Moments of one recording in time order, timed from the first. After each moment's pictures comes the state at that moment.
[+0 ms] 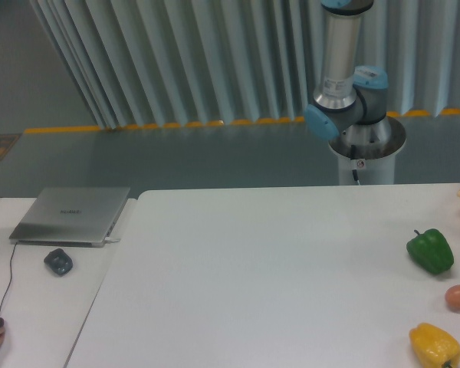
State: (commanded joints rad) arm 2.91 -1.76 -1.55 -1.44 1.65 2.19
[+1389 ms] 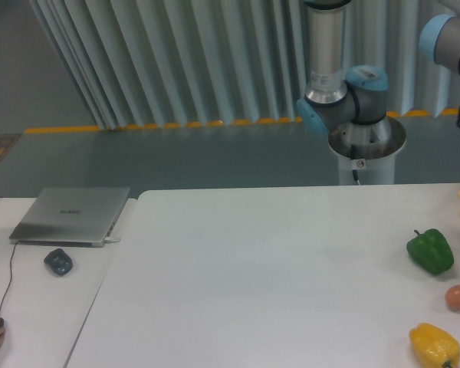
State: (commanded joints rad) arm 2.64 -1.76 -1.52 -1.42 1.53 2.03
